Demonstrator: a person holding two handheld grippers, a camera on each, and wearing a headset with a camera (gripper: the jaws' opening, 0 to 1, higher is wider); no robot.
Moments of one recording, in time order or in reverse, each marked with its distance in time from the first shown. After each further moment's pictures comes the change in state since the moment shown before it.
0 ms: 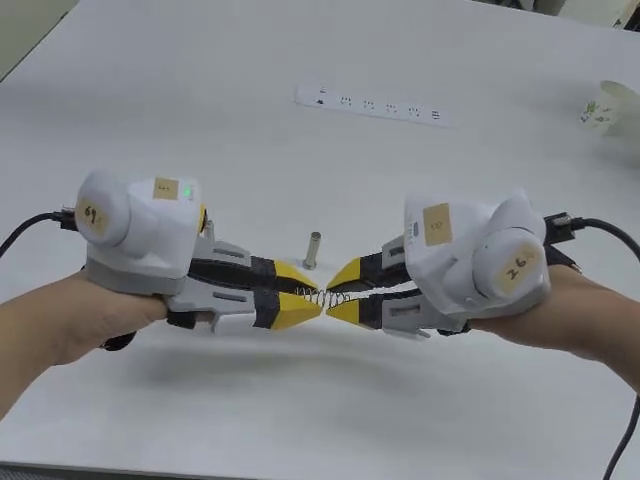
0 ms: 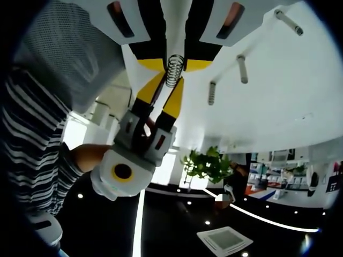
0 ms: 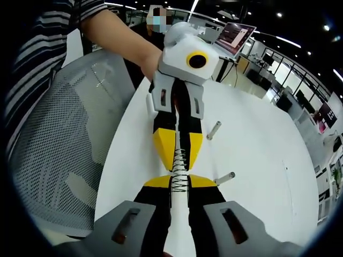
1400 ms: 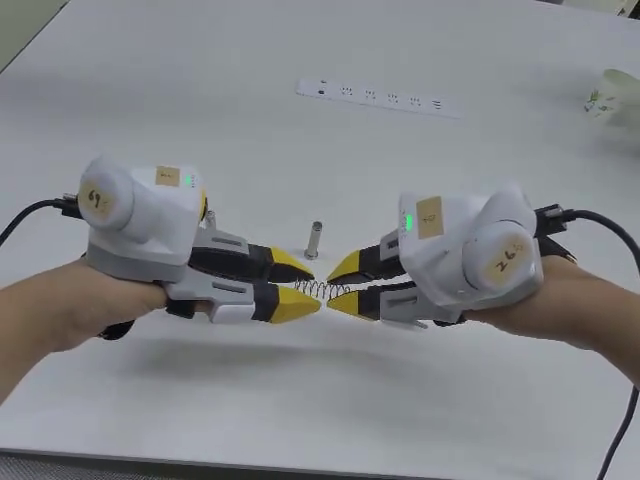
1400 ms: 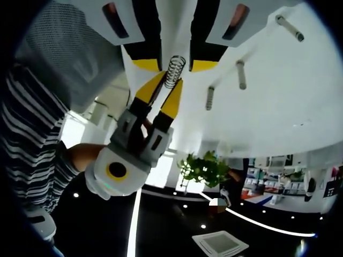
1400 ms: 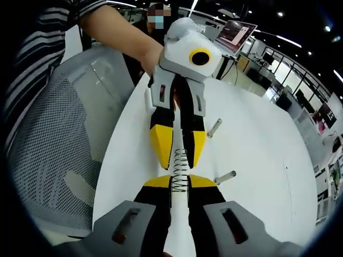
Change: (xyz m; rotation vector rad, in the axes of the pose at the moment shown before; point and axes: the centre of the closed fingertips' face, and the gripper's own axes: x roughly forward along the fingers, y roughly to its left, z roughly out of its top) left arm -0.001 0.003 -0.006 -0.032 0.028 0.016; right arm 0.004 0.000 -0.004 -0.008 0.021 -0.008
